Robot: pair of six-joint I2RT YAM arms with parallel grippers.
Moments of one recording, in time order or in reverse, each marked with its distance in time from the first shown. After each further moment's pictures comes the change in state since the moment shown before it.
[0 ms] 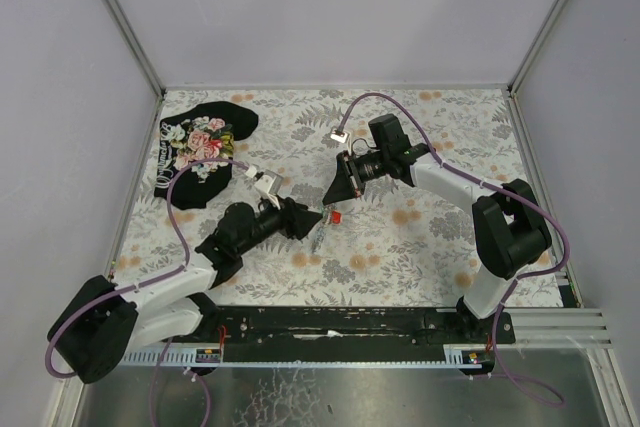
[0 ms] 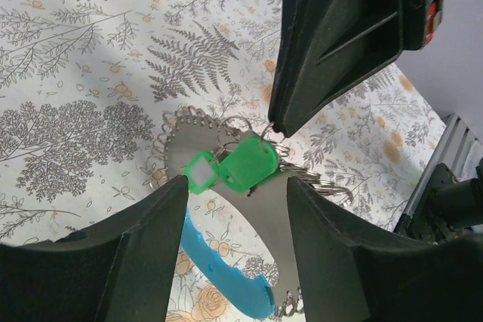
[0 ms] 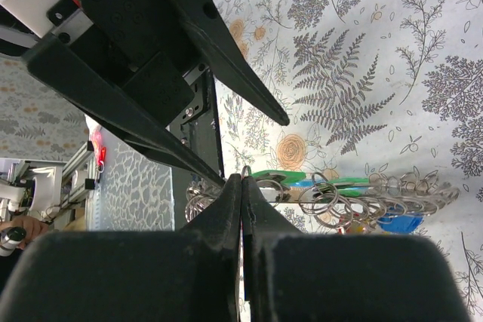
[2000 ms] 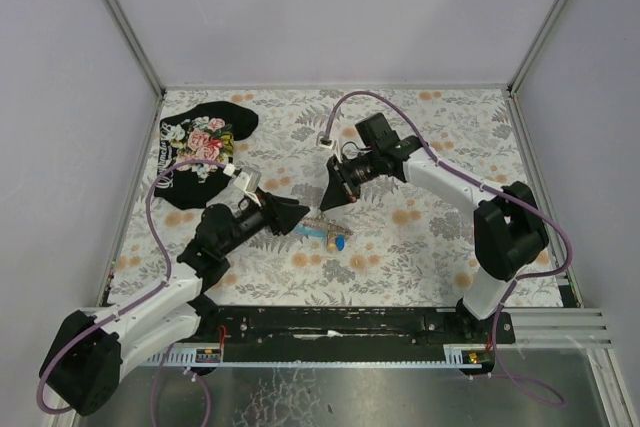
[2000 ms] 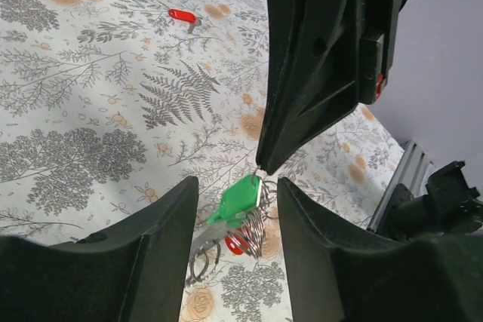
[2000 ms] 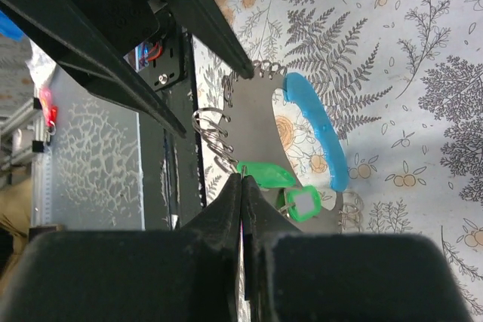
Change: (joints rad) left arm 0.109 -0.178 -0.021 -0.048 0.117 -0.024; right arm 0.082 0.000 0.134 -0.296 0.117 -0.281
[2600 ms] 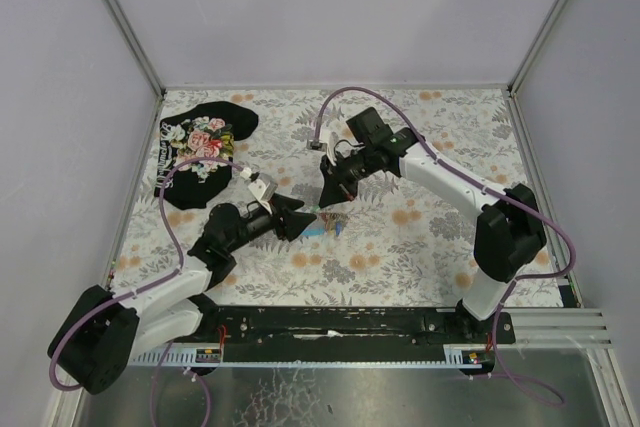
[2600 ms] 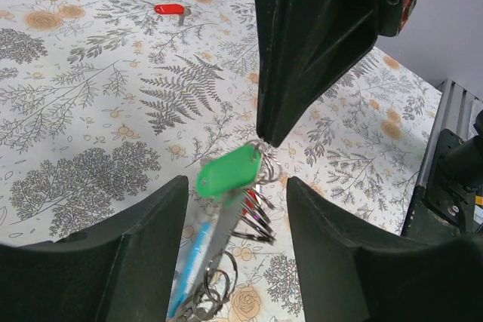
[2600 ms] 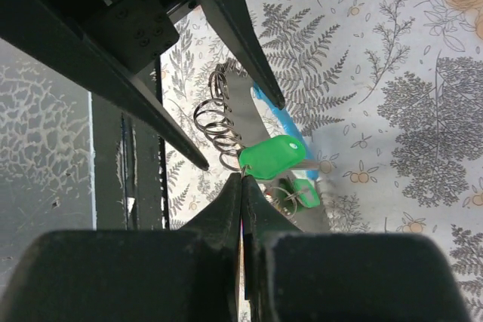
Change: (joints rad) left arm 0.000 0.148 -0.029 0.172 0.111 0.195; right arm 0.042 0.009 0.122 -0.156 0.127 -0.197
